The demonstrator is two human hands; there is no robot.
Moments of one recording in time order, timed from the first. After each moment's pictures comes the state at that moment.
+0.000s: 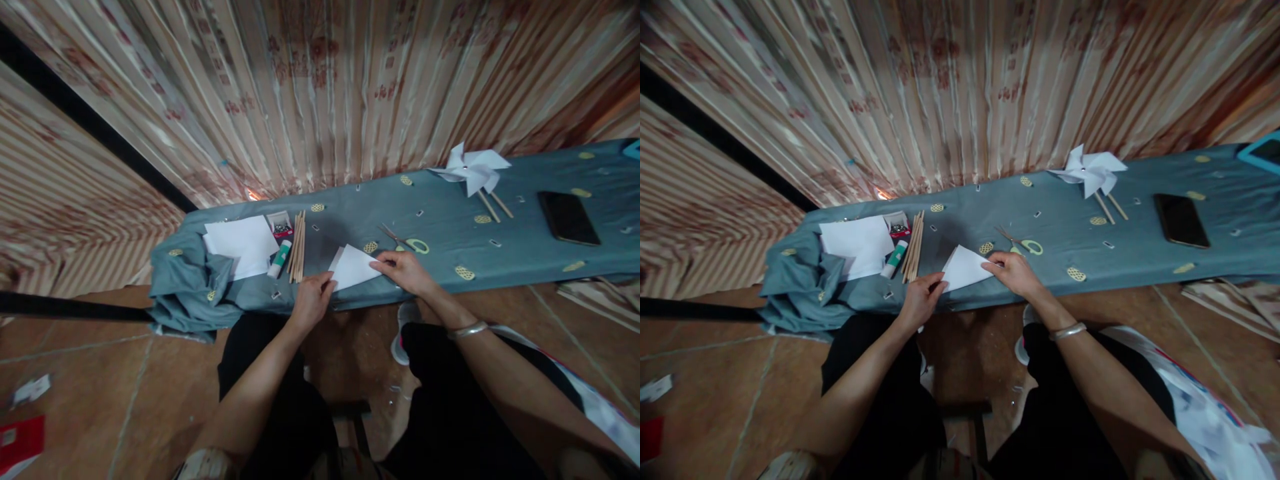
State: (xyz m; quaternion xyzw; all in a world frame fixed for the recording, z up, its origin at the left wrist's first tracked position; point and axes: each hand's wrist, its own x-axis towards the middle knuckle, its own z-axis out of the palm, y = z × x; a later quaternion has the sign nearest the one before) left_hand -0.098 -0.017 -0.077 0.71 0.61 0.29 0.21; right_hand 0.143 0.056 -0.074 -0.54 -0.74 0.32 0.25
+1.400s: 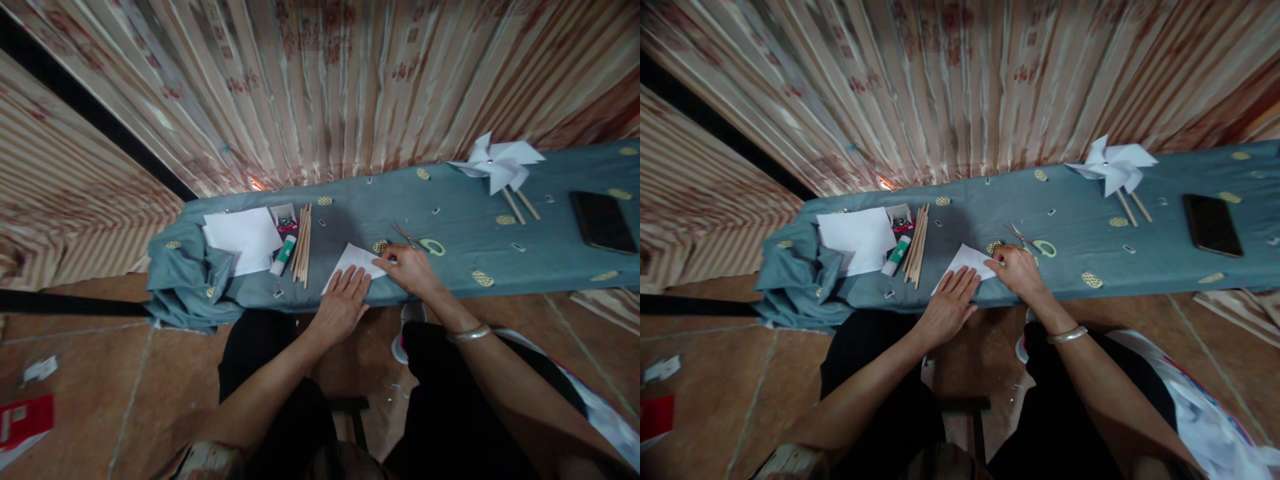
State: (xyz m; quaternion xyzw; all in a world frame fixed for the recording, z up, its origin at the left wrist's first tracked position) left_hand -0.067 -0.032 -0.081 0.87 0.48 0.09 0.04; right_hand 0.124 0.065 -0.072 -0.57 -0.79 0.15 0.17
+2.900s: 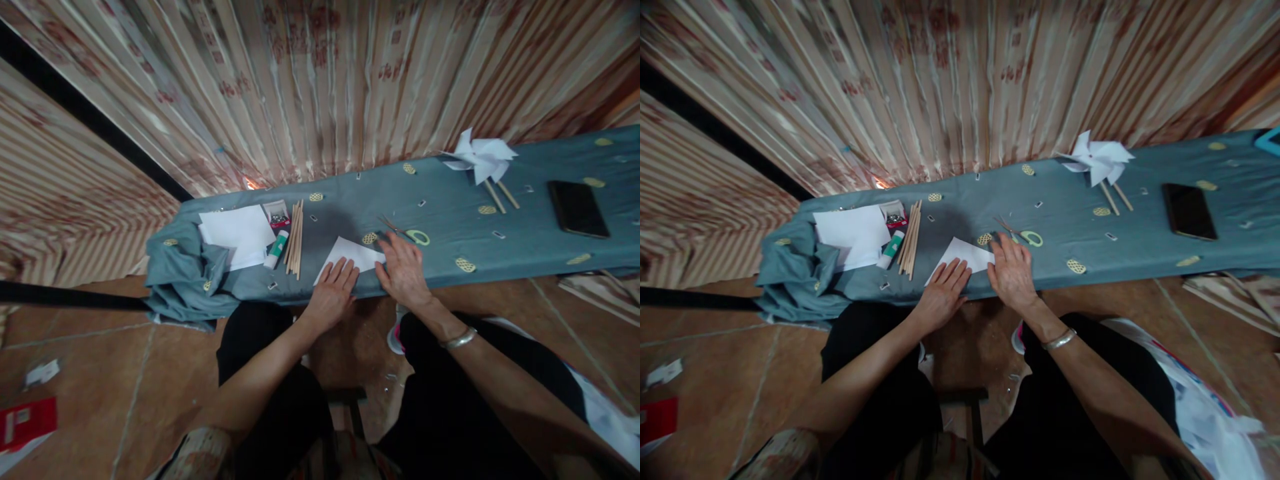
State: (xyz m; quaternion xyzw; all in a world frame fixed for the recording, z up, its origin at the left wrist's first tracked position) left_hand -0.067 -0.031 -0.087 0.88 0.47 0.07 0.02; right_hand 0.135 0.016 -0.091 -0.54 -0.82 -0.02 0.22
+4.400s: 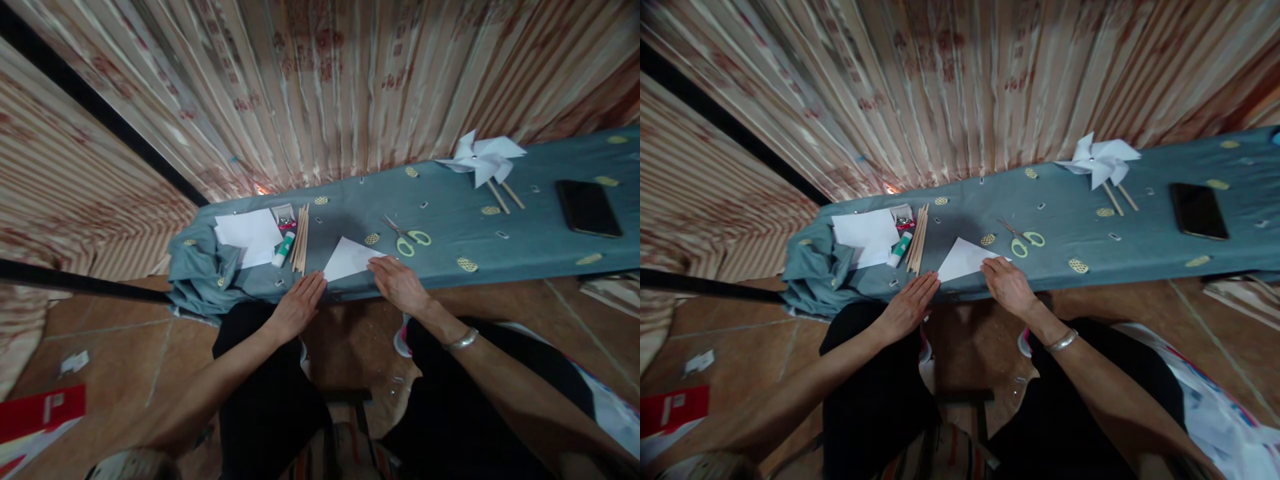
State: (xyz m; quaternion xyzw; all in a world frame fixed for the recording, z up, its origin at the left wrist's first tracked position) left_hand -0.144 -0.067 -0.073 0.90 0.44 -0.03 -0.01; right_hand 0.137 0.007 -0.088 -0.38 -0.90 -0.03 0.21
